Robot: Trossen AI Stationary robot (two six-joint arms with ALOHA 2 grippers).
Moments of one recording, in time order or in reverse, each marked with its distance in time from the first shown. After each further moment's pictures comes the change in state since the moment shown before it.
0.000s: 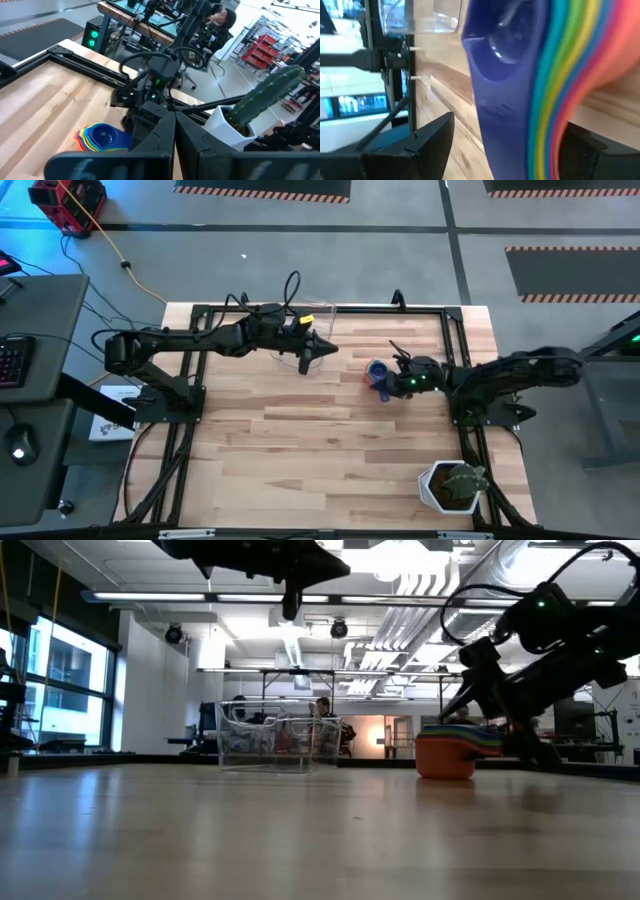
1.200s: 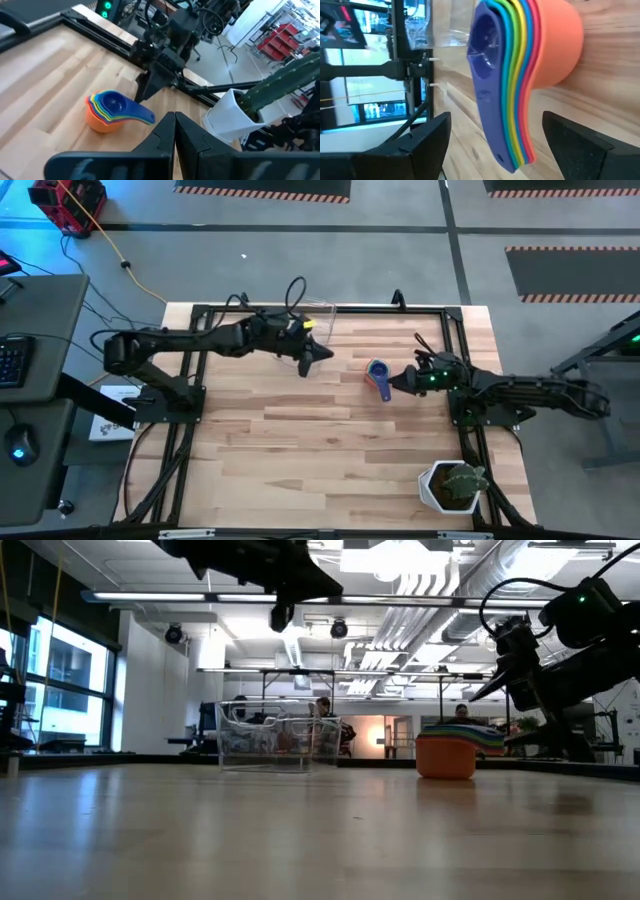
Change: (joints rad) left arm 0.002 -0.008 0.000 -0.149 -0.023 -0.039; right arm -0.149 -0.536 -0.126 -0.329 -0.098 -0.014
